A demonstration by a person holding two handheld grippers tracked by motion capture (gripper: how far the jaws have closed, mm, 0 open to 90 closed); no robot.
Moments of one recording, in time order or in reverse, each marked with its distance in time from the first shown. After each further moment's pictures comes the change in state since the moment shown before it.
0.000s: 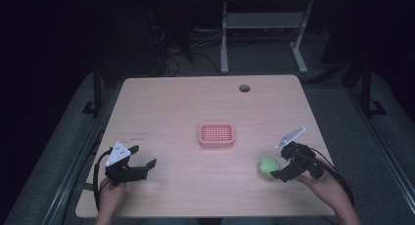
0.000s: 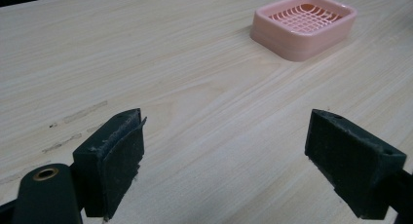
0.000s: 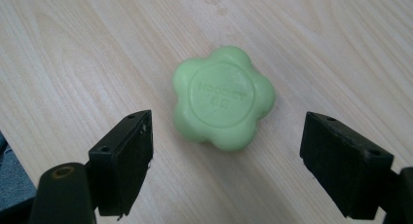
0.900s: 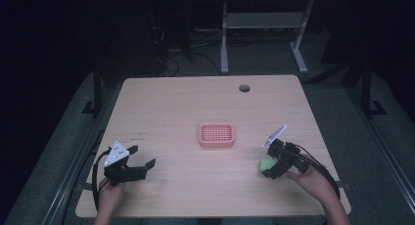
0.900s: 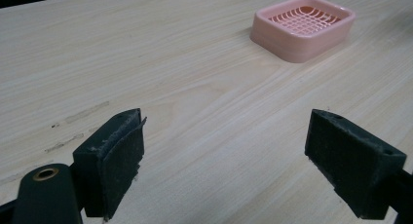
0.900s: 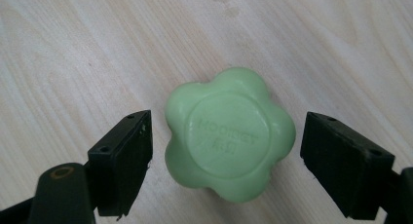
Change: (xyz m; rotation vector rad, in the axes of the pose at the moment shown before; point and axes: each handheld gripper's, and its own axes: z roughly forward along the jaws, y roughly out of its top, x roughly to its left) left arm 0.001 0.000 -0.002 -0.008 -0.003 -0.010; right arm -0.002 0.023 0.033 0.094 0.016 -0.035
